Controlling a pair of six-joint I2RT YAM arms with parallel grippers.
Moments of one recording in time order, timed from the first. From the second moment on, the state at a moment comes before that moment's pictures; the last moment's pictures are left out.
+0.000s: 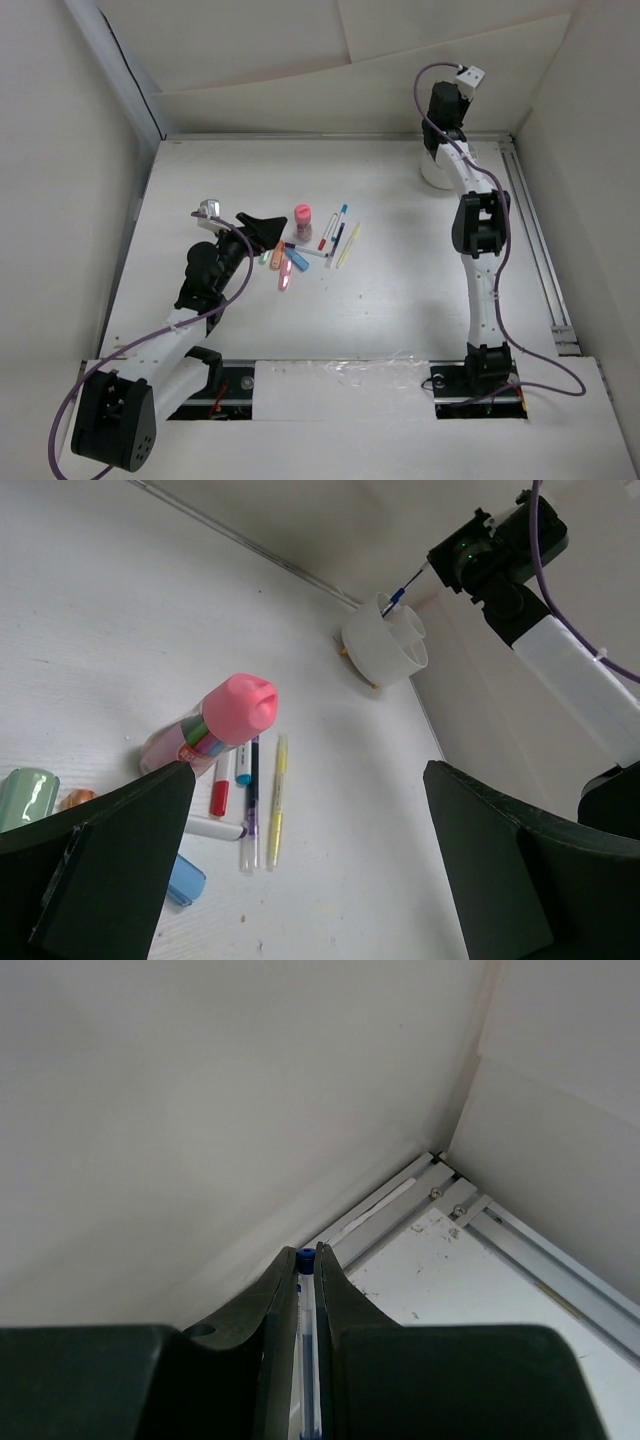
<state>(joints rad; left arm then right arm) -0.29 0.90 0.31 0.61 0.17 -0.81 0.11 2.56 2.40 0.10 0.83 0.10</state>
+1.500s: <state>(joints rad) -0.29 0.84 0.30 0.54 0.19 -0.80 0.49 1.80 1.41 -0.45 0.11 0.40</state>
